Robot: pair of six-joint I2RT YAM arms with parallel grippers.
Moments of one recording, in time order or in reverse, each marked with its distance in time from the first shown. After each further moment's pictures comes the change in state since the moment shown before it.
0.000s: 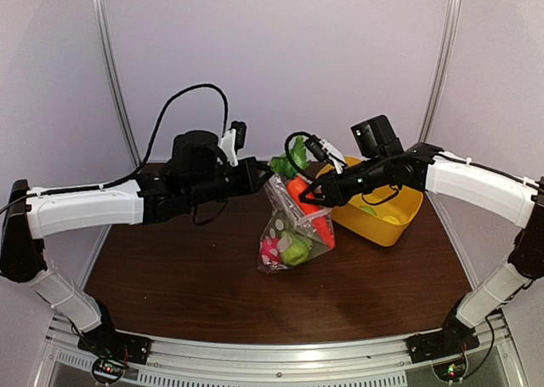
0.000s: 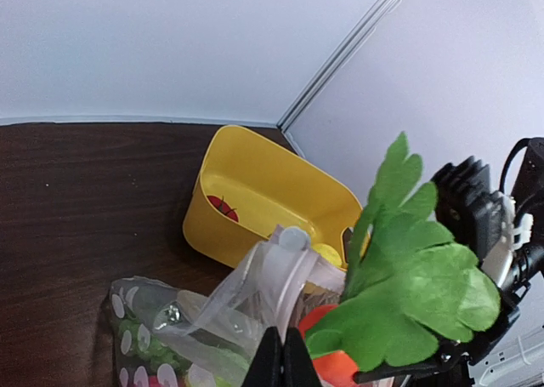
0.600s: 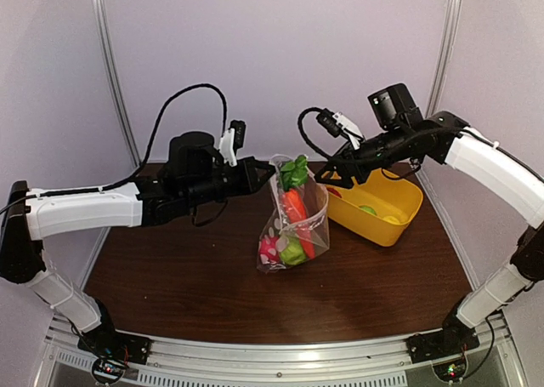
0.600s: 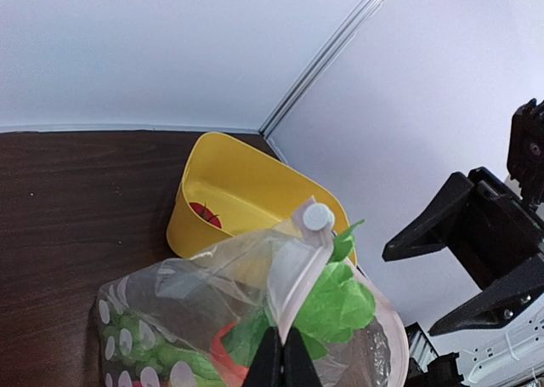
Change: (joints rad) left arm 0.001 -0.013 -0.032 0.071 0.042 0.000; right arm -0.032 -0.008 0.261 -0.308 0.051 -0.199
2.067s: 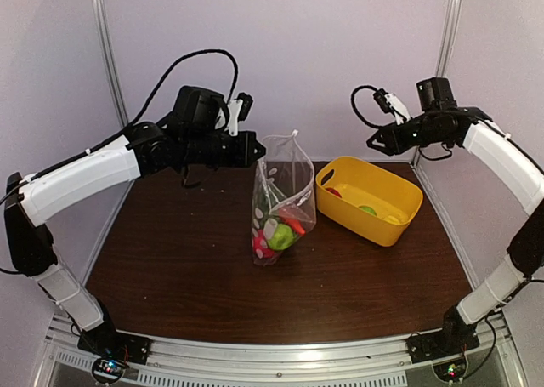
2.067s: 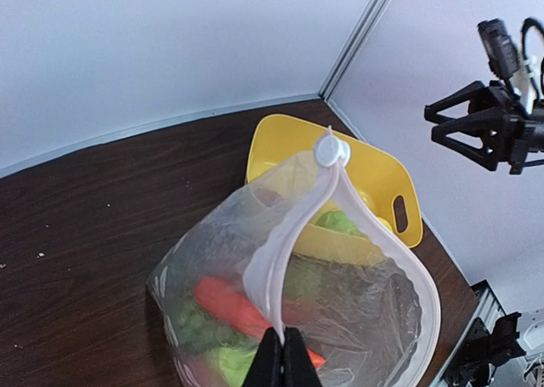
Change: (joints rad) left arm 0.054 0.098 0.452 -0.613 -0.018 0.222; right arm -0.354 0.027 0.054 0.062 0.038 -0.053
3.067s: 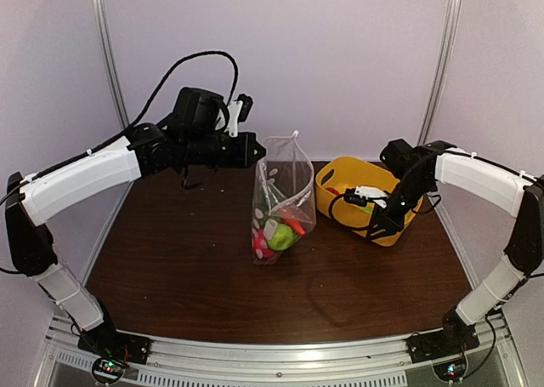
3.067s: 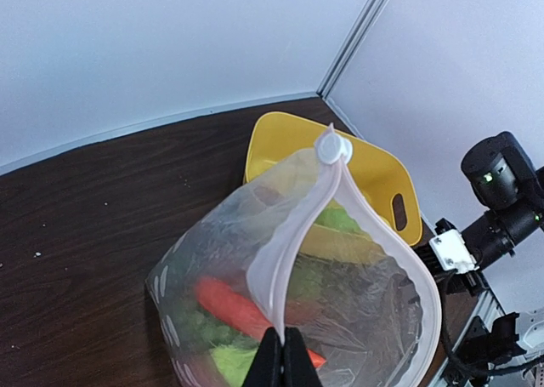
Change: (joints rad) left arm 0.008 0.000 -0.016 0.019 0.016 0.000; right arm 0.086 0.013 -0.363 -0.372 0.062 -0.505
